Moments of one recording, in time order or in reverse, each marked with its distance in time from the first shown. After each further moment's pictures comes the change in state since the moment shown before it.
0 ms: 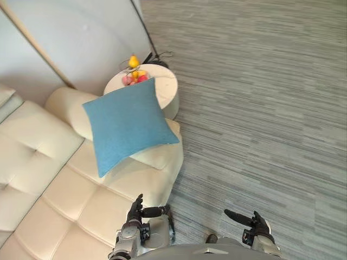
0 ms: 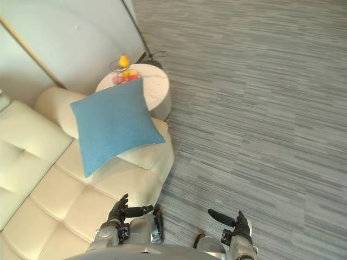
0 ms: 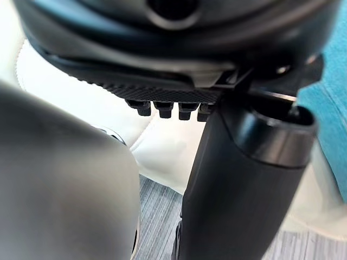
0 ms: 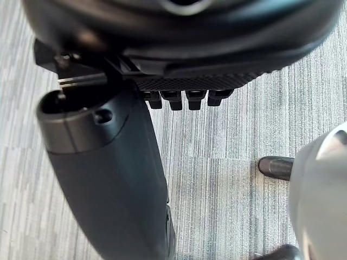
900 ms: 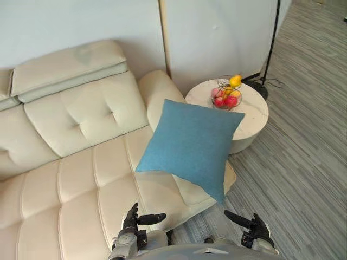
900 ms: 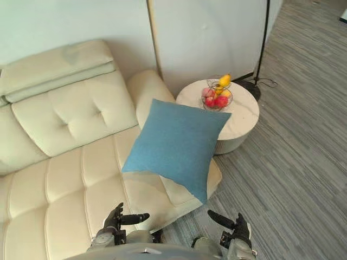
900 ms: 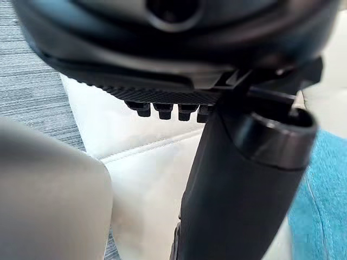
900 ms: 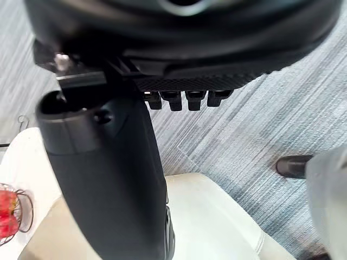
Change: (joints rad) left arm 0.020 0.017 0.011 0.045 -0.017 0.012 0.022; right arm 0.020 0.023 -0.007 -0.076 0.002 -0.014 0.005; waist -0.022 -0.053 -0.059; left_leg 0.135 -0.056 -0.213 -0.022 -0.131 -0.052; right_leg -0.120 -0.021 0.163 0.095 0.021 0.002
